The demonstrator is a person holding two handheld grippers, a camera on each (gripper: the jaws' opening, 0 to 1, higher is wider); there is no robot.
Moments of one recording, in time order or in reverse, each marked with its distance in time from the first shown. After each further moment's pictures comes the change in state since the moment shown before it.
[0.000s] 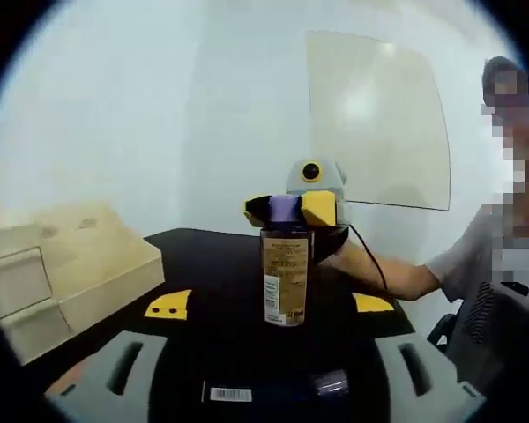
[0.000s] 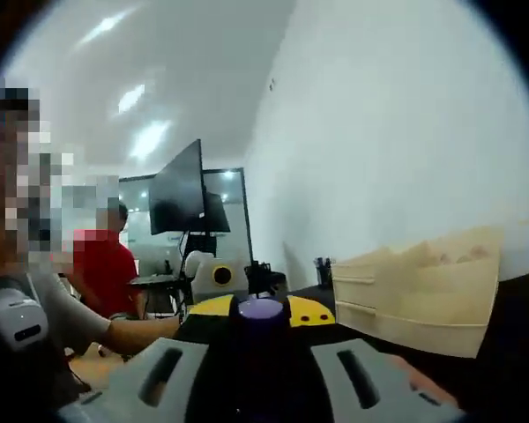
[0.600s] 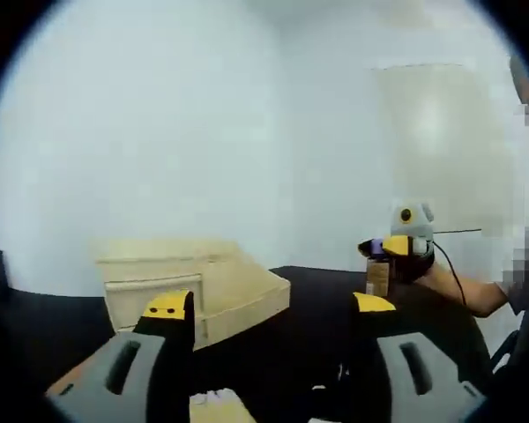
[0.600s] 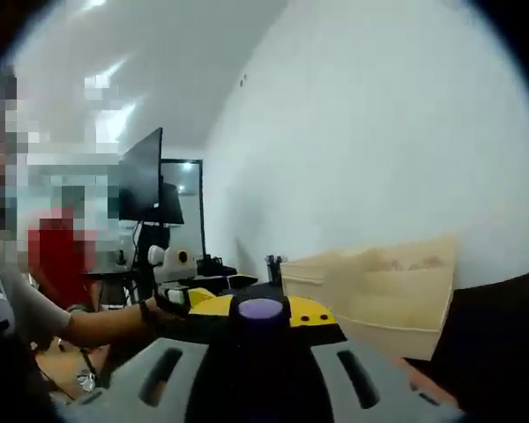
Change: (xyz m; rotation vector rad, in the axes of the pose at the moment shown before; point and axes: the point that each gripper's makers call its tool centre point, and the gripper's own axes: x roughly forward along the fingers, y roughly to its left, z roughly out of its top) left arm -0.110 0.110 0.026 0.053 -0.177 0.495; right arm -0.007 -0.039 0.000 -0.088 0.025 -0.235
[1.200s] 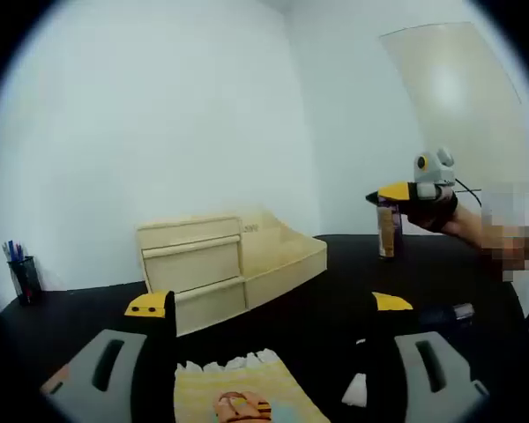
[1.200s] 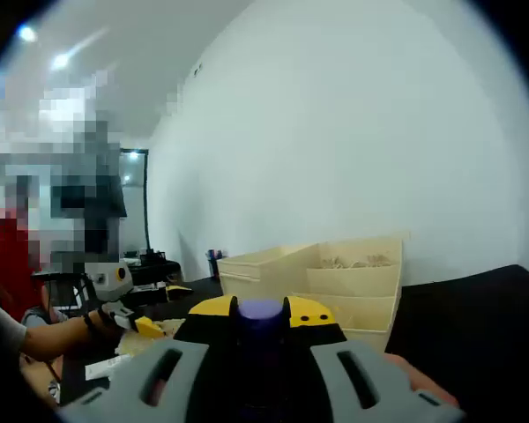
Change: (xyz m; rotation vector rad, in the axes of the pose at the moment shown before) left arm -0.002 0.010 -0.051 0.099 0.130 0.093; right arm 0.010 -0.057 0.008 -0.019 0.046 -0.323
